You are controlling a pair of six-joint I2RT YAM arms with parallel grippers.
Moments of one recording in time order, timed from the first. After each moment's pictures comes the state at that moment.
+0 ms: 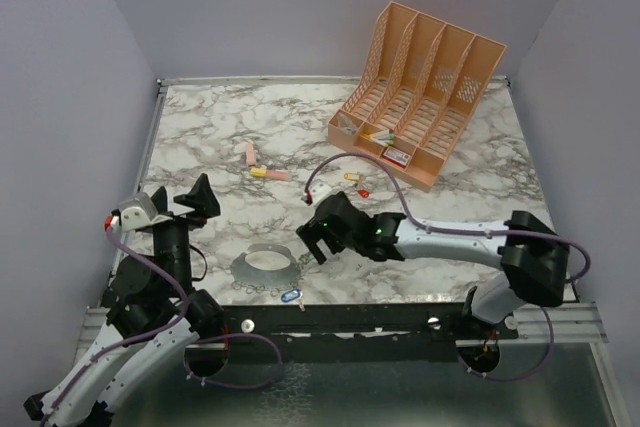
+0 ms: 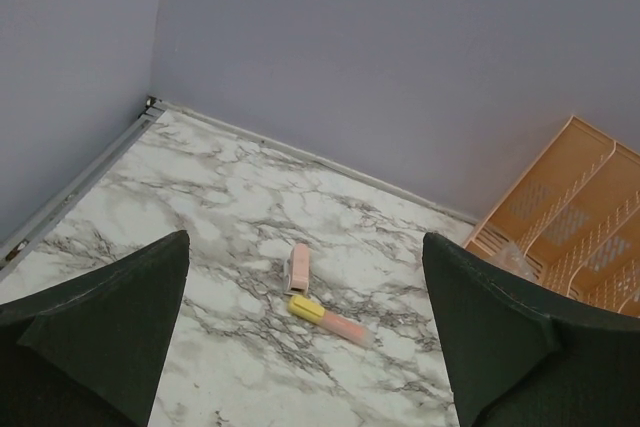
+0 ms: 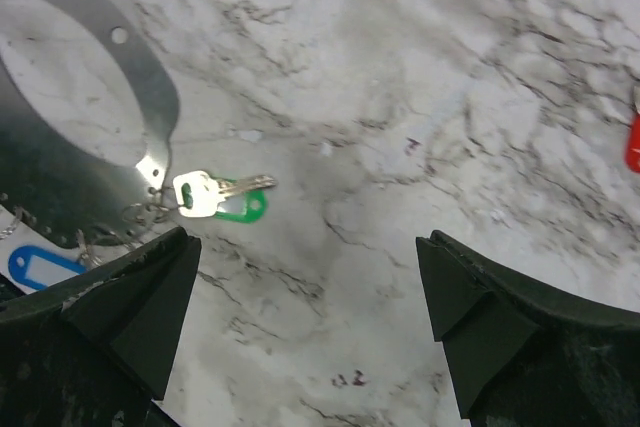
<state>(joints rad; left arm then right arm) -0.77 0.12 0.53 -0.07 -0.91 -0.11 1.11 1.50 0.92 -0.20 0.28 0.25</state>
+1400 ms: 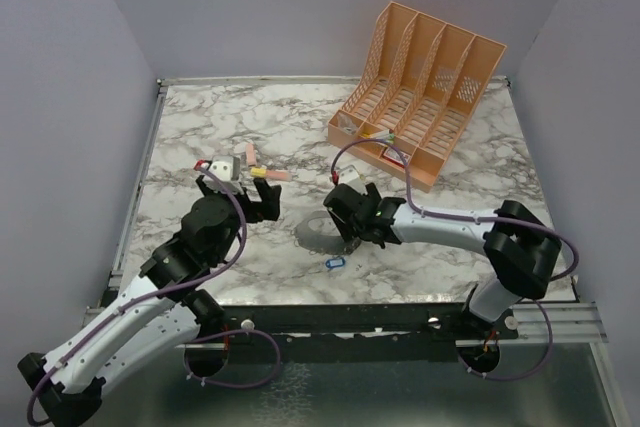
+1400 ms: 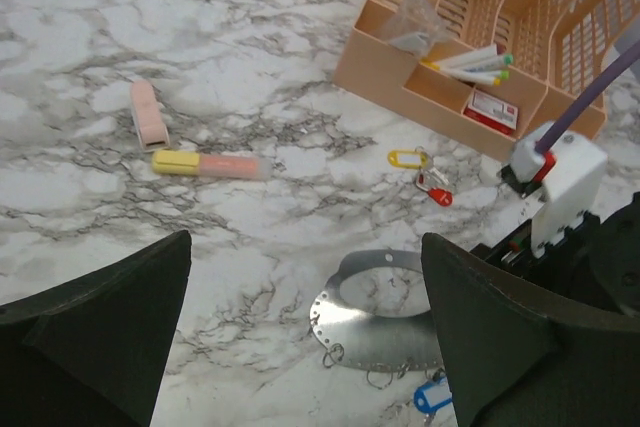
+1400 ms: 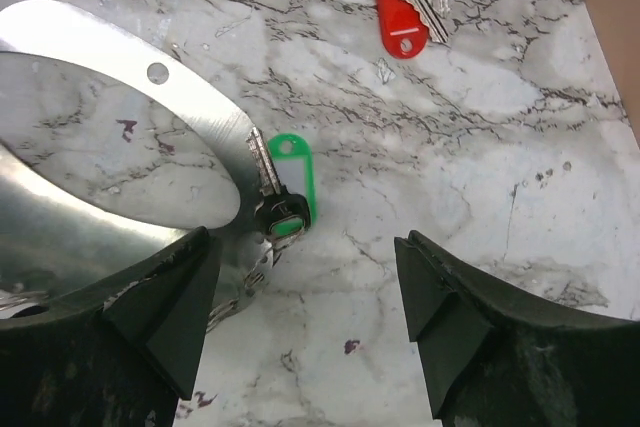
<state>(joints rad) -0.77 0.55 0.64 -0.28 -0.50 -0.36 1.00 1.65 0.97 -0.38 0.55 0.33</state>
